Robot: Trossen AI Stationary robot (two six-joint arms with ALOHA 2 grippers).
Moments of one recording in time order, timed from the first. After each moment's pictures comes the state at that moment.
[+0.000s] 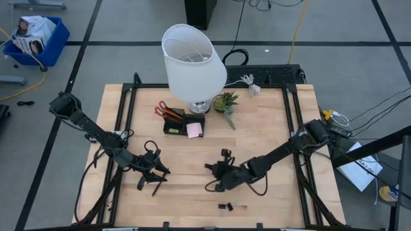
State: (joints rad) left arm -0.66 1.04 0.20 0.64 -0.25 -0.52; right arm 0.46 1.88 1.03 0.08 0.62 0.27
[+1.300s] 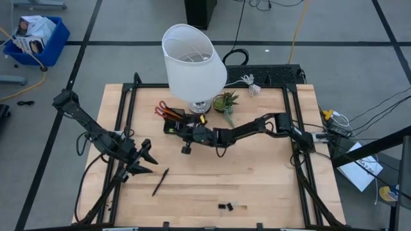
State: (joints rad) left arm -0.72 0.59 0.20 0.53 -0.30 -0.29; right arm 0.01 2.24 1.40 0.51 0.36 -0.15
